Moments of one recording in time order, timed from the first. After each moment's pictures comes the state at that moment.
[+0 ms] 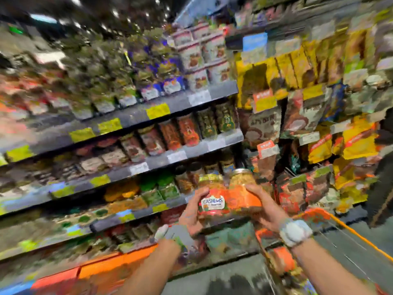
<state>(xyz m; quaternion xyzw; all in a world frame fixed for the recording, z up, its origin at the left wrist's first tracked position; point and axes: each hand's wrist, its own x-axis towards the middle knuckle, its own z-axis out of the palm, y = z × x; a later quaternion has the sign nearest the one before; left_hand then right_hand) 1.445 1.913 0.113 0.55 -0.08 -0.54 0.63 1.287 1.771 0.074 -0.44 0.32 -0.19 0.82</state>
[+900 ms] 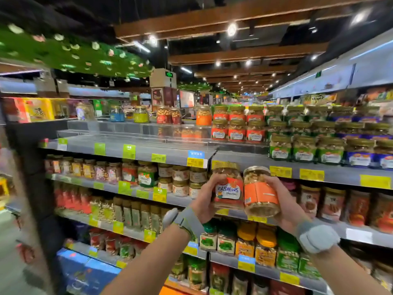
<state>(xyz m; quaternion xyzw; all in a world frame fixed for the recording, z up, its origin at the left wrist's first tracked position) 1.791 2.361 0.301 0.54 -0.22 -0.28 0.76 1.685 2.180 0.308 -0.60 0.11 -0.14 0.78</state>
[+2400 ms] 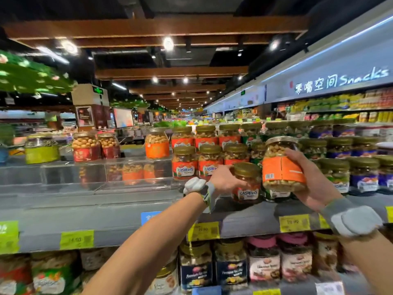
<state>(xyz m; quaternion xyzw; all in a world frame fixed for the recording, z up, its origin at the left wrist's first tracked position) 2.088 2.119 0.384 0.77 -0.46 -0.10 0.43 1.875 2.037 0.406 -0.58 0.09 -0.37 0.72</state>
